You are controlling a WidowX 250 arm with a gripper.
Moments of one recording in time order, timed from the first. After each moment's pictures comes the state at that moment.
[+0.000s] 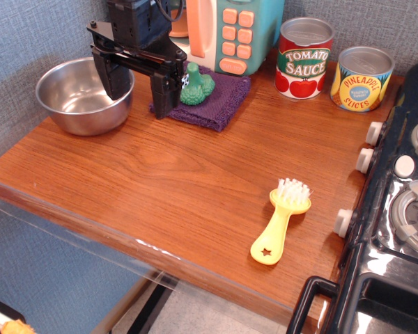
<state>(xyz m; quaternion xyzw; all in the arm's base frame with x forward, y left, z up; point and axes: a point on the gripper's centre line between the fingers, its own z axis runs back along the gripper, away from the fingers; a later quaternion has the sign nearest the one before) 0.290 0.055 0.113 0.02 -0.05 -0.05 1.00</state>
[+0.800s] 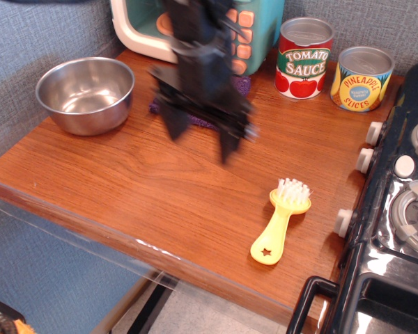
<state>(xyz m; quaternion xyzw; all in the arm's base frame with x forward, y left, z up) 0.280 -0.034 0.088 0.00 -0.08 -0.11 0.99</state>
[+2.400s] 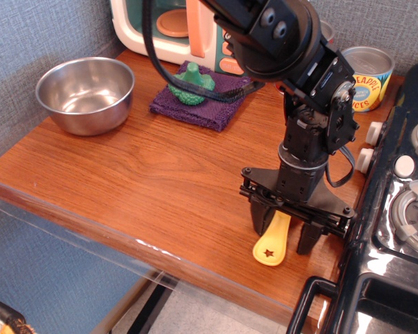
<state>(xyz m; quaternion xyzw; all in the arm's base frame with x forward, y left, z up) 0.278 -0.110 0.007 0.01 -0.02 -0.05 1.00</state>
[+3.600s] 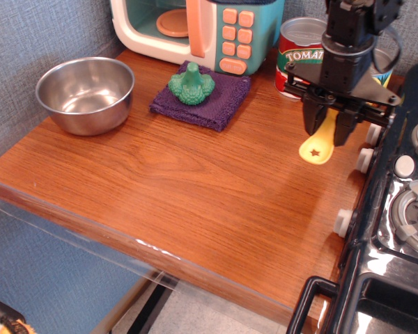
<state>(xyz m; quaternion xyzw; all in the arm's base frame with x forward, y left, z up) 0.370 -0.114 0.073 -0.01 -0.12 -0.07 0.99</state>
